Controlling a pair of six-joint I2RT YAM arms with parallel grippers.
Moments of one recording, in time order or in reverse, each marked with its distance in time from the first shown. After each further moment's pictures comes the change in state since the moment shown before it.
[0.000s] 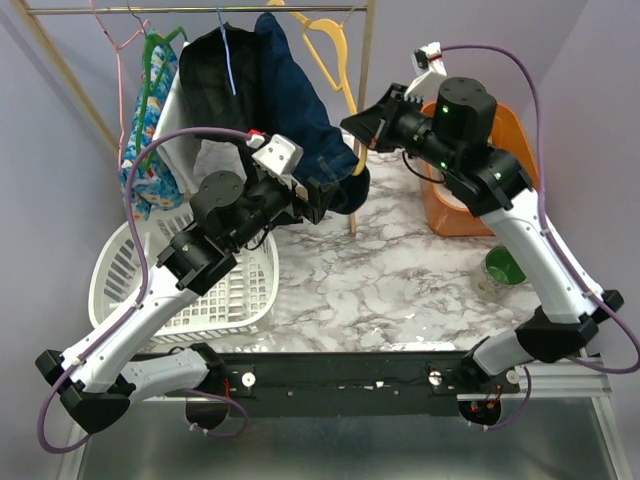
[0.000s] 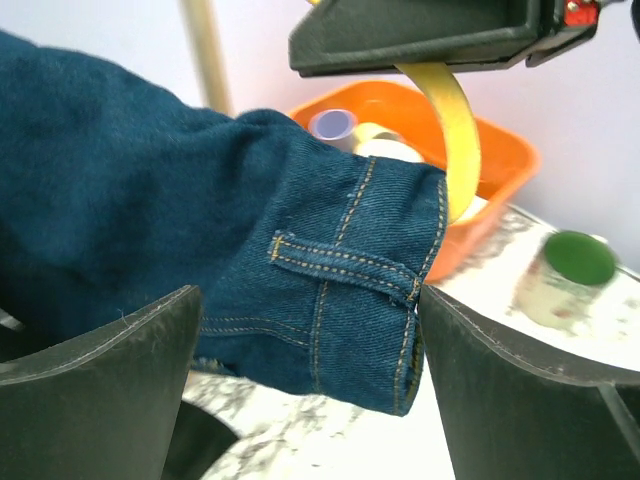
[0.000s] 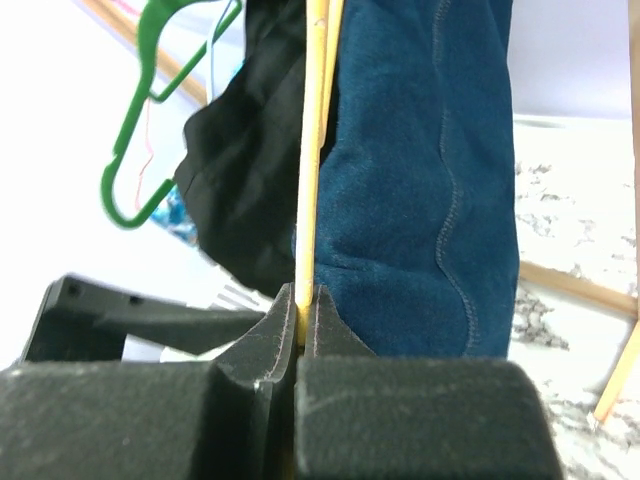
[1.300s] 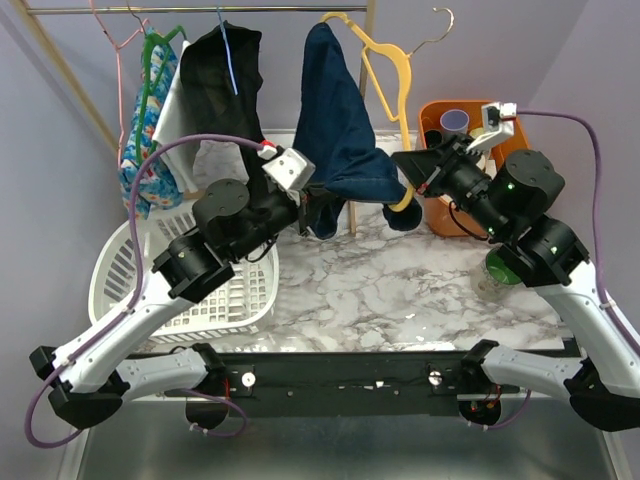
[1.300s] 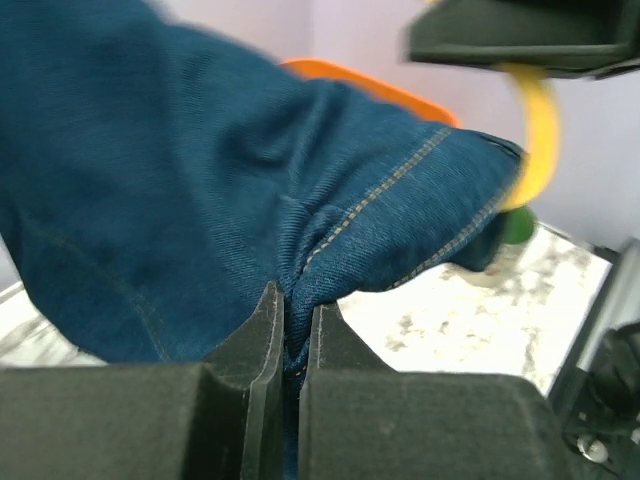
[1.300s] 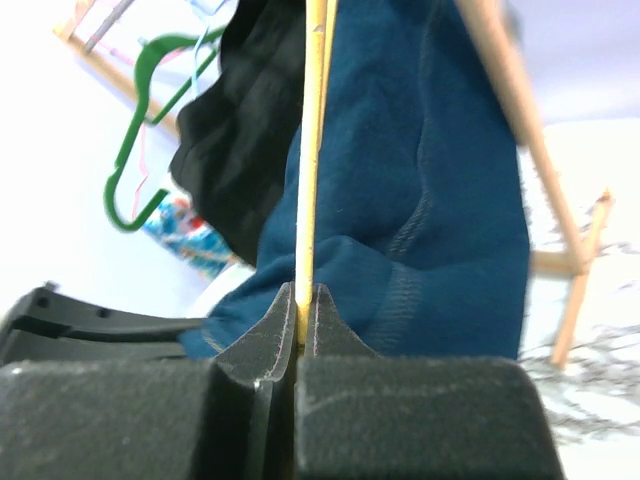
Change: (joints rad) left arm -0.112 -0.007 0.035 -0.092 0.085 -0.025; right arm 0.013 -0.472 -0.516 0.138 0.186 0.054
